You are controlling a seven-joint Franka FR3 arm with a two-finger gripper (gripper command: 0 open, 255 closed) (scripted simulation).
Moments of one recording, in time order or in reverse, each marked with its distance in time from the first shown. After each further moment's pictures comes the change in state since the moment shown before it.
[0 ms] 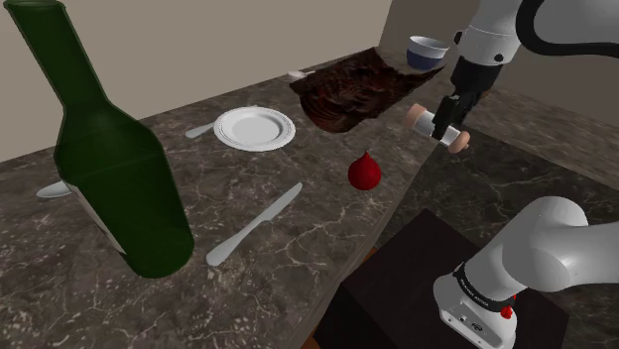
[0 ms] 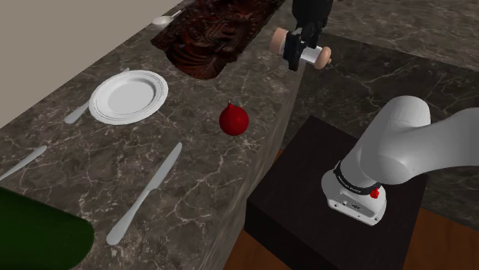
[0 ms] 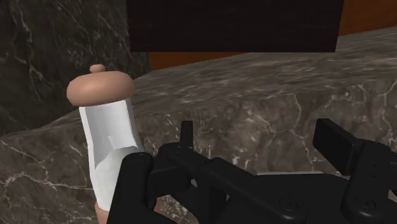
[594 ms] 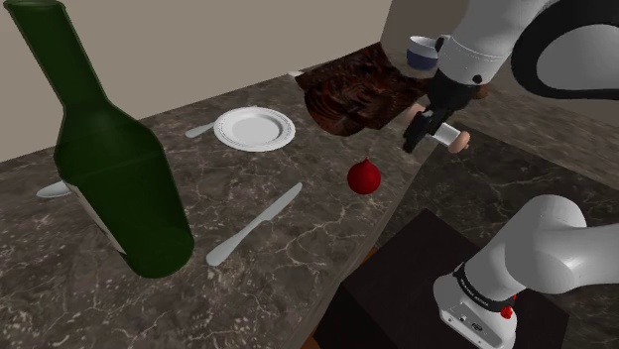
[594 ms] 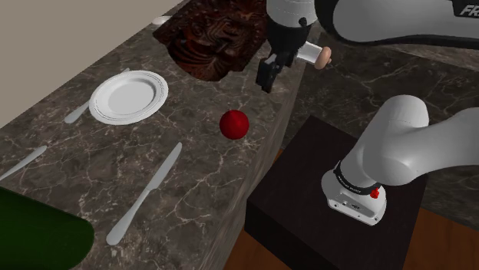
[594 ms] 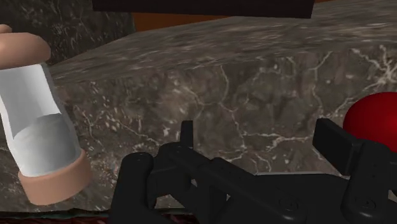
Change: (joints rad) arm 0.062 -0.032 0.168 -0.062 0.086 0.168 0.150
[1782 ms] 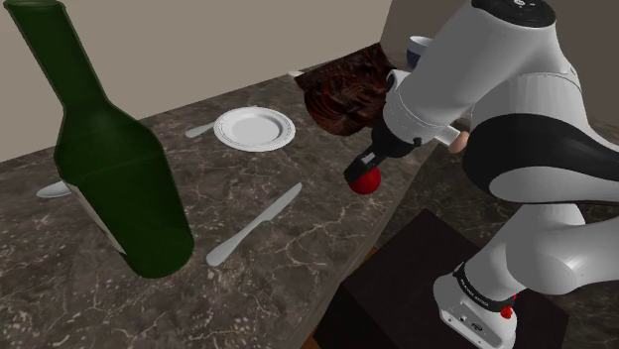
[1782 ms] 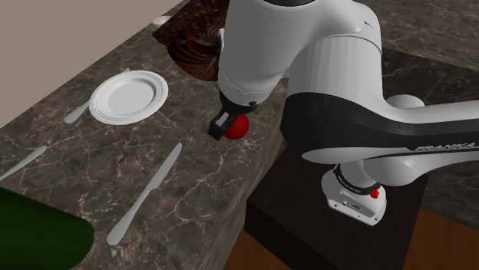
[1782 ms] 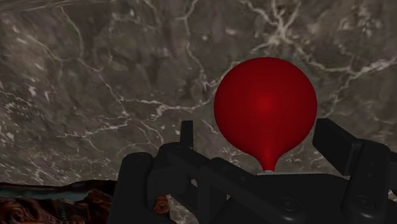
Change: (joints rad) arm 0.029 0.086 0.307 -0.071 0.052 0.368 0.244
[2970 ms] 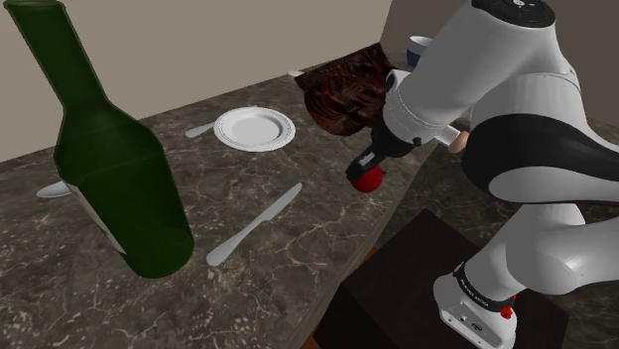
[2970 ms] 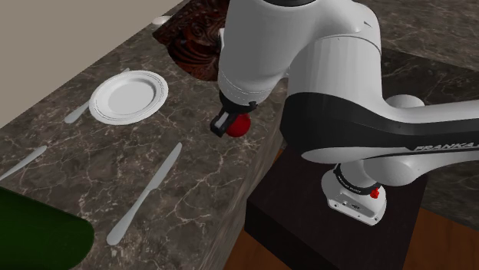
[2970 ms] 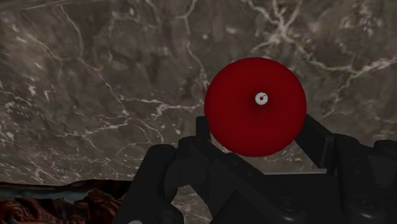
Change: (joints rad) arm -0.001 0.000 -0.001 -0.001 -0.001 0.004 0.000
